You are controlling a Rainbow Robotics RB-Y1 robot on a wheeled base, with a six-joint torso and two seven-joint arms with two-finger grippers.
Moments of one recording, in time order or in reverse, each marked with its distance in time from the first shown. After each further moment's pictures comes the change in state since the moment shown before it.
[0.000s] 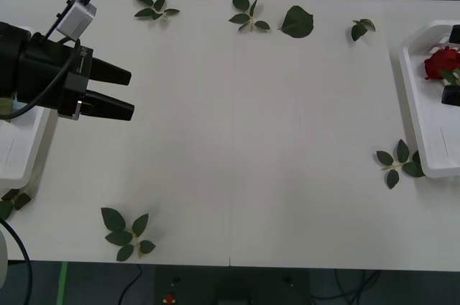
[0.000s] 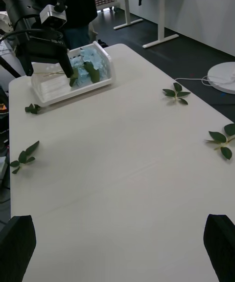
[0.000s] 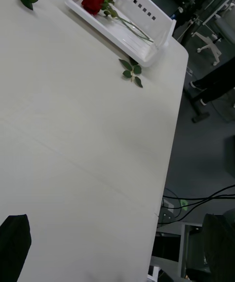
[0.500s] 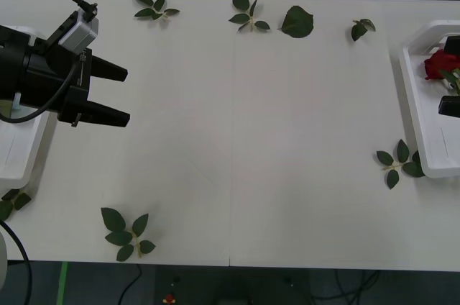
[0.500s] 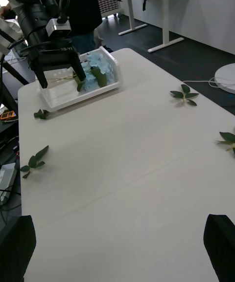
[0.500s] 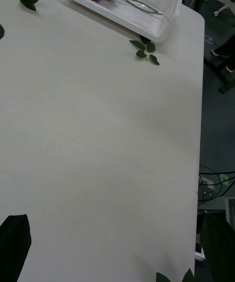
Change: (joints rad) right arm 0.022 0.033 0.000 -0.010 -0.012 0.016 0.001; left arm 0.006 0.000 0.000 0.000 -0.088 0.000 -0.243
